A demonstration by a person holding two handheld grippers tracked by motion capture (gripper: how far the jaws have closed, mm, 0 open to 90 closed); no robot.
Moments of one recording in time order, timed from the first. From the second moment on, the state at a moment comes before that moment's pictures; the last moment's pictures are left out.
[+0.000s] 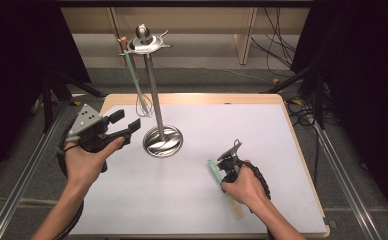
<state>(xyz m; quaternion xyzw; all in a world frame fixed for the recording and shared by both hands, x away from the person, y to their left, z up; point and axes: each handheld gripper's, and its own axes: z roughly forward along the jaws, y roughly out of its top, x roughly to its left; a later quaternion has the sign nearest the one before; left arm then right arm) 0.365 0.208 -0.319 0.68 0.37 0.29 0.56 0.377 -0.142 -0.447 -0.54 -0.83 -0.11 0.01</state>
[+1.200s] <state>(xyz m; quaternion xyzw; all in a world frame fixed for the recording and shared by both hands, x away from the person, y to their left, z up) 0.367 0.136 -0.329 0.70 0.33 0.22 0.60 0.350 -0.134 -0.355 -0.44 -0.77 -0.43 -0.18</state>
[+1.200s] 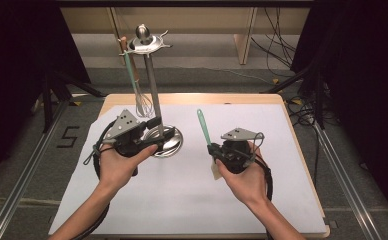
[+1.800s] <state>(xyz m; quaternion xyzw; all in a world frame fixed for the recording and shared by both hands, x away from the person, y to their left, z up) 0.374 0.102 -0.329 0.71 0.32 0.20 0.60 0.346 -0.117 -0.340 -0.40 -0.76 -0.47 -0.20</state>
